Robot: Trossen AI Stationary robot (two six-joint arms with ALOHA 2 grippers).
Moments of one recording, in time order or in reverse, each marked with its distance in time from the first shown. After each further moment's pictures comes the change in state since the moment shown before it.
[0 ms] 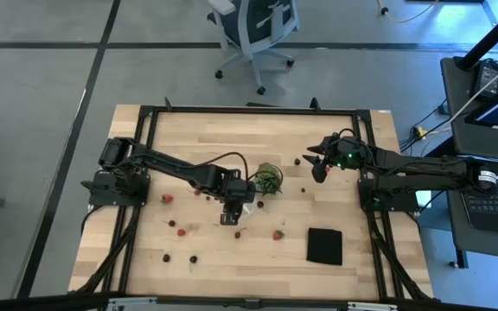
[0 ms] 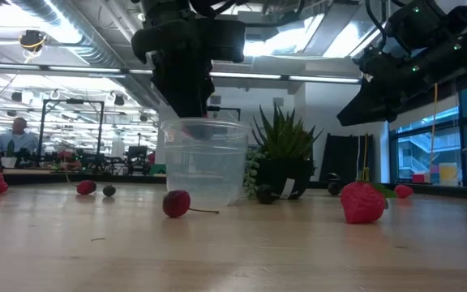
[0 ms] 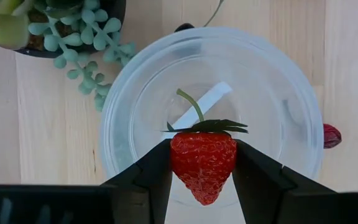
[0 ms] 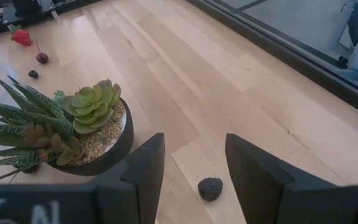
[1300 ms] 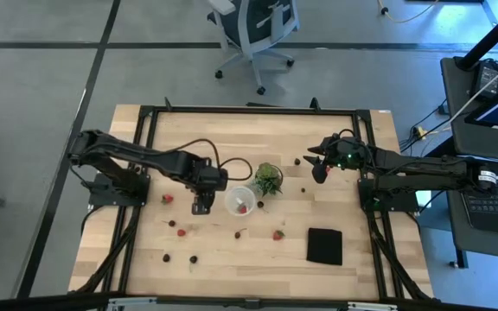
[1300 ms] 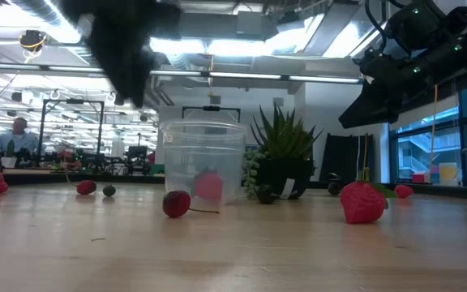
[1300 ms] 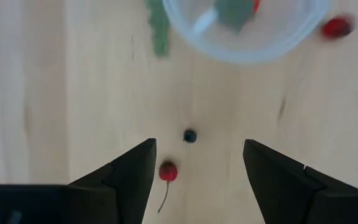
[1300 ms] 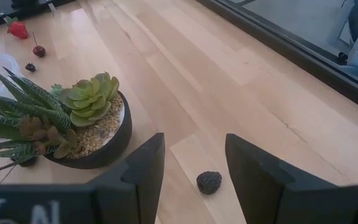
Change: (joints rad) left arm 0.031 -0.308 -0.195 -0.230 0.004 -0.053; right arm 0.002 0.000 0.000 -0.022 0.000 -0.003
